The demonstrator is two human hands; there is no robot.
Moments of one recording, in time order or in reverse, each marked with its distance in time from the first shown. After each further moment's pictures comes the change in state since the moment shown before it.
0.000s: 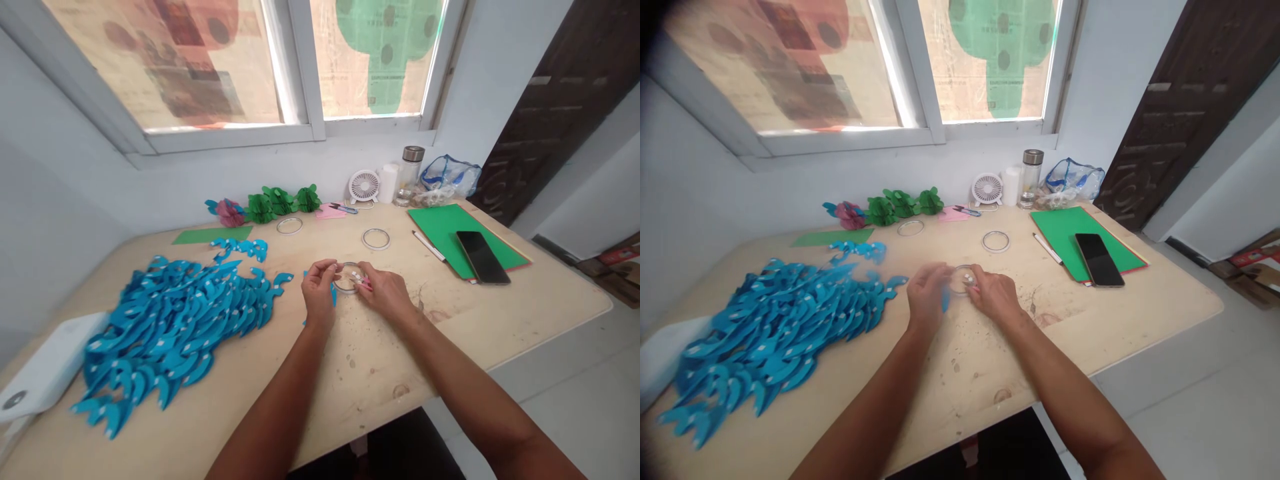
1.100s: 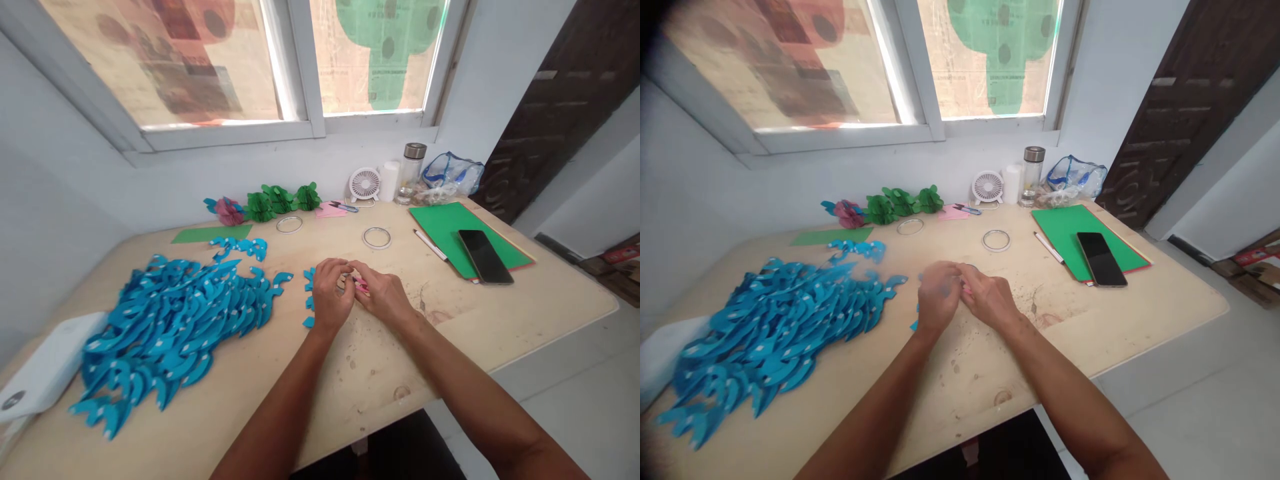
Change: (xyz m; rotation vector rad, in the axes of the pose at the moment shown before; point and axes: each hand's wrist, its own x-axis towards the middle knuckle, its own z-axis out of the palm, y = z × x) left_hand -0.010 0.007 -0.001 0.784 -0.238 0.752; right_hand -0.004 -0.004 0.007 0.181 0.213 -0.220
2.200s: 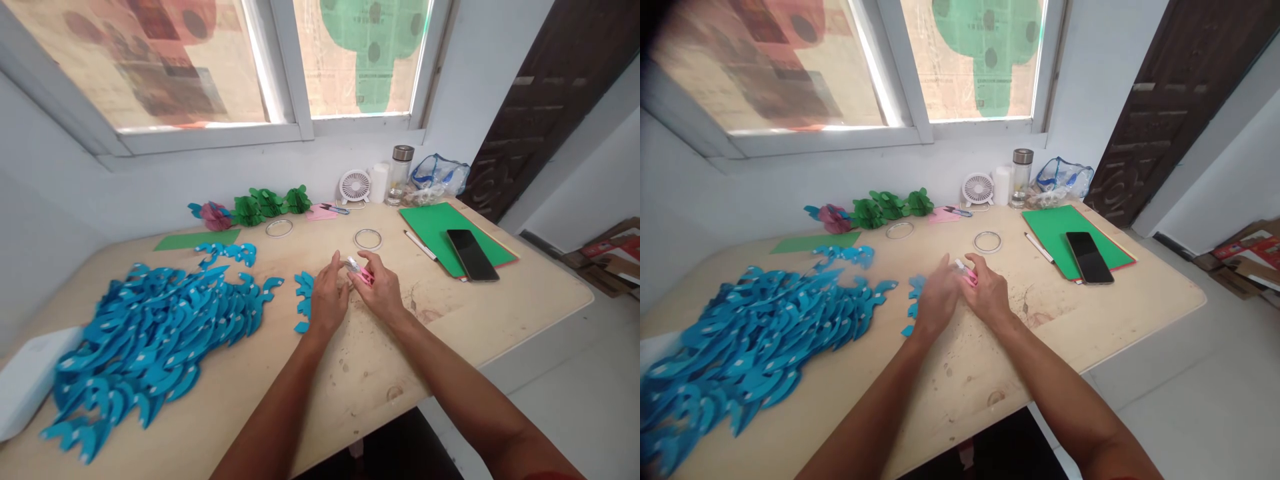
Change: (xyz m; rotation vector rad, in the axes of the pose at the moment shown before) left_hand -0.005 -0.006 0.007 -0.318 -0.141 -0.242; right_hand 0.003 0.006 0.004 0.238 0.329 0.247
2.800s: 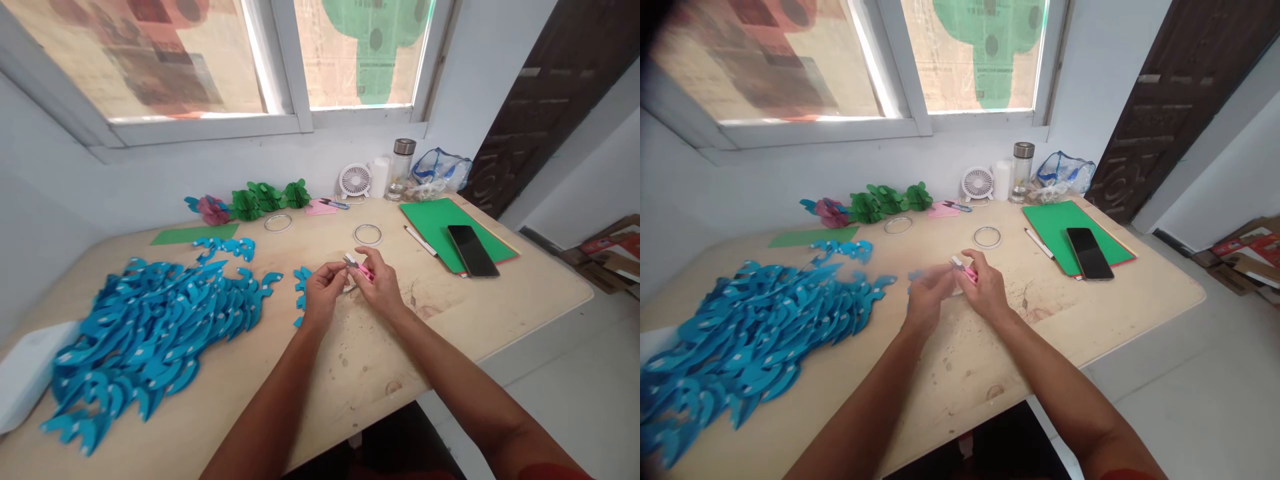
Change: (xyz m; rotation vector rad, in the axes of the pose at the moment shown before) left_hand 0.003 0.020 0.001 -0.574 0.052 -0.462; right_hand 0.001 -0.004 -0.003 0.226 -0.083 0.062
